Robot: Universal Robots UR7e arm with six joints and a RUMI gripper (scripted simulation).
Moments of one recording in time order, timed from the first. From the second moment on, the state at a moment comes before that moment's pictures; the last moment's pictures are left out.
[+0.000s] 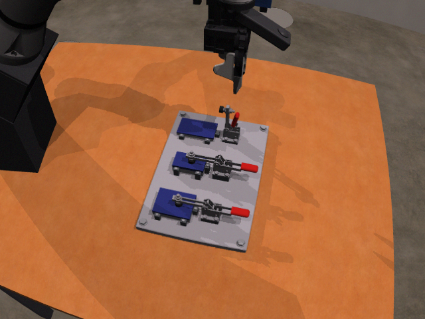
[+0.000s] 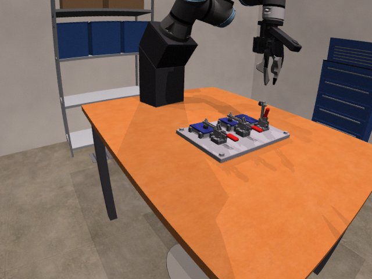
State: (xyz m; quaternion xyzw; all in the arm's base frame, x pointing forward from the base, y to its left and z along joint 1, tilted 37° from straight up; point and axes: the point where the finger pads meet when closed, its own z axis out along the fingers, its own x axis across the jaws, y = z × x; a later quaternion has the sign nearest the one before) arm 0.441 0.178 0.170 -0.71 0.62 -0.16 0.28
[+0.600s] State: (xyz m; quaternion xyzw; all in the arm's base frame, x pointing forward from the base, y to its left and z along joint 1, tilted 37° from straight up) arm 0.459 0.183 0.145 -0.71 0.62 -0.16 0.28
